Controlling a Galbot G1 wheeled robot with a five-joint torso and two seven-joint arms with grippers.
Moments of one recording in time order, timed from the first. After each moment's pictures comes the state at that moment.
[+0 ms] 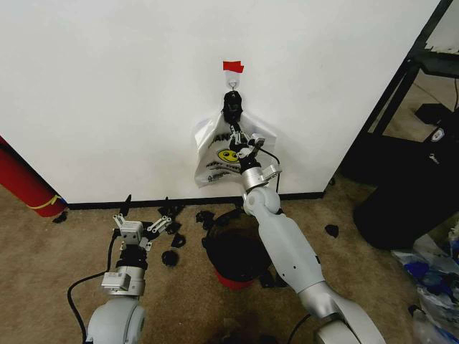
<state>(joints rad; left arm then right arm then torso) 1.49 -1.39 -0.56 -2.06 -0.06 -0.26 -0.04 -0.55 1.59 0.16 1.19 0.73 0.35 -0.26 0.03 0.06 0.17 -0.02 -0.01</state>
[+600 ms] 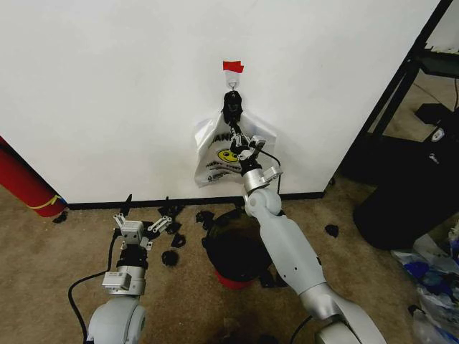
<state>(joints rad) 1.49 -1.39 -0.55 -2.05 -0.06 -0.26 -0.04 -0.56 1.59 0.17 1.19 0.73 0.34 -0.29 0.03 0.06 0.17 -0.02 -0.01</state>
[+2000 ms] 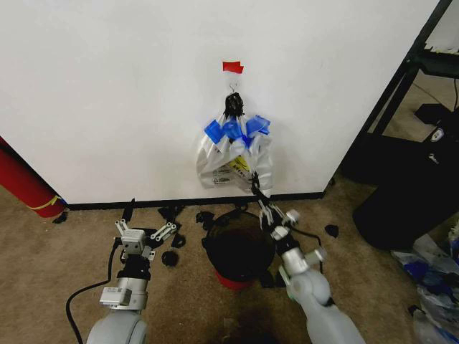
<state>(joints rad) 1.59 -1.39 -0.52 -2.15 -0.05 -0.30 -0.05 -1.26 1.39 0.34 1.63 0.70 0.37 -0.55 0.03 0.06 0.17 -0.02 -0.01</state>
